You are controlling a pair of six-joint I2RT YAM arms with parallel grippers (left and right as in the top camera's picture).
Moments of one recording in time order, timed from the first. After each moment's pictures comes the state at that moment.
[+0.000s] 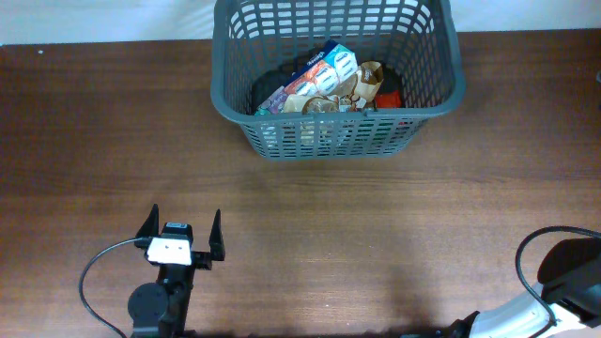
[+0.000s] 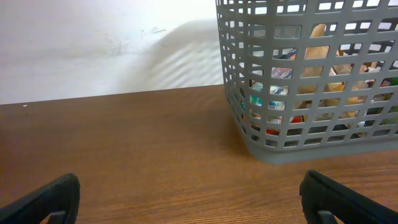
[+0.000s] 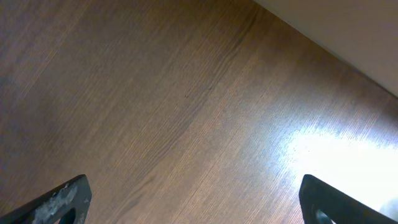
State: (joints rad) left arm 0.01 0.01 0.02 -0.09 0.09 0.05; right arm -0.61 1.87 2.13 -1.37 0.19 0.32
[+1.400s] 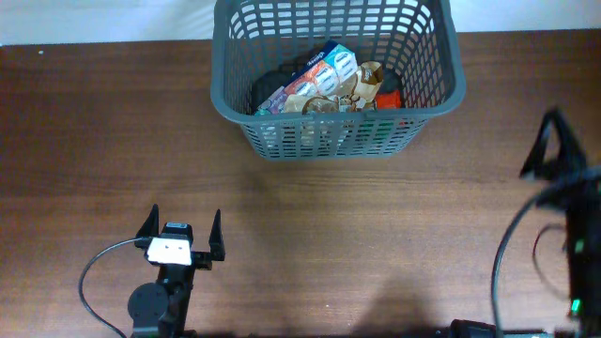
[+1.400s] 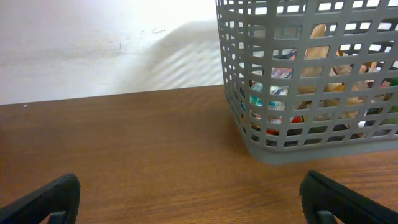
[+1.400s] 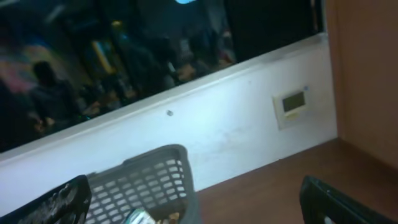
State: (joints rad) left arm 0.01 0.01 0.02 -0.09 0.09 0.05; right arm -0.18 0.63 1.18 -0.50 -0.01 0.32
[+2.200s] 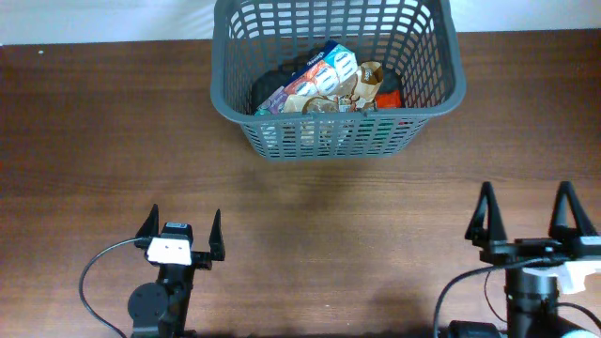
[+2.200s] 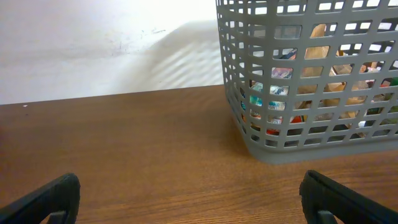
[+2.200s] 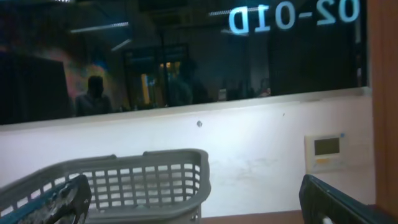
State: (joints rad) left arm 0.01 0.01 0.02 -0.09 0.09 0.05; right arm -0.11 0.13 0.50 -0.03 -0.10 0.14
